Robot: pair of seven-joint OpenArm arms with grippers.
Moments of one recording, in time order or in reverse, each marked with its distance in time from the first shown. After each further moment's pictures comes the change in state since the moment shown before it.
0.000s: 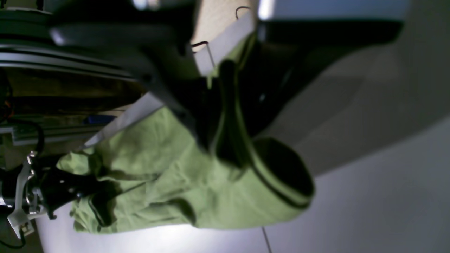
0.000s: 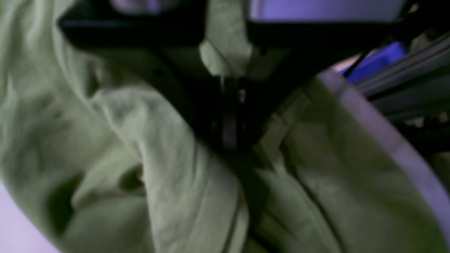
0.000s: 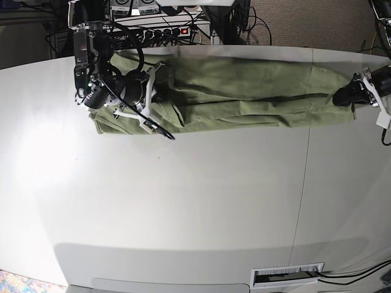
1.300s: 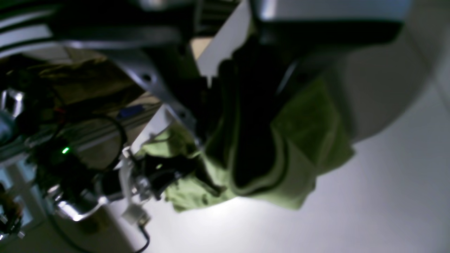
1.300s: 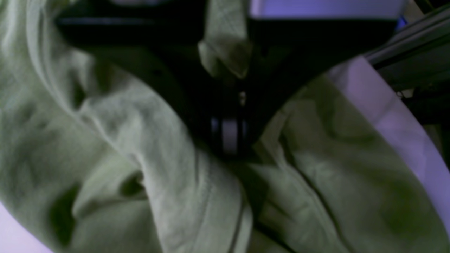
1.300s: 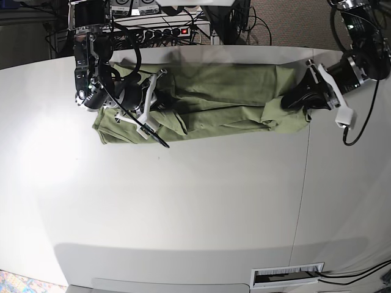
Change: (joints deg) left arm 1.0 22.0 -0.1 24.5 0.1 0.0 3.4; right arm 0.4 0.0 0.1 -5.9 0.0 0.3 9.6
